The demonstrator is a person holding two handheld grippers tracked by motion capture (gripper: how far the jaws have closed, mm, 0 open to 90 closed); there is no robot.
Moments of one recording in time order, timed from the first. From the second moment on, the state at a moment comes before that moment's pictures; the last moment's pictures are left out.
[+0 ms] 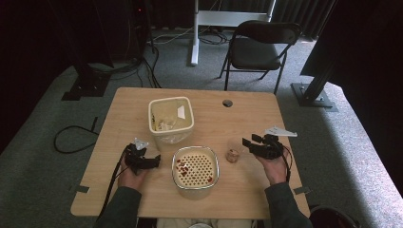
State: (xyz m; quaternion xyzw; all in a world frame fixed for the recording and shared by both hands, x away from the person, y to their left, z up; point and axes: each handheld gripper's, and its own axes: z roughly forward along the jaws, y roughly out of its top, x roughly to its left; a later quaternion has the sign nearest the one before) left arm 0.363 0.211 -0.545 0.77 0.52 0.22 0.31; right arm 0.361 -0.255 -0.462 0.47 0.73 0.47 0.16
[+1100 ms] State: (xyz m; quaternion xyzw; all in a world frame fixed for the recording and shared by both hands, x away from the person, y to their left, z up) left arm 0.363 0.211 -0.545 0.77 0.52 0.22 0.31; right arm 0.317 -0.259 -0.492 0.45 0.74 0.46 0.18
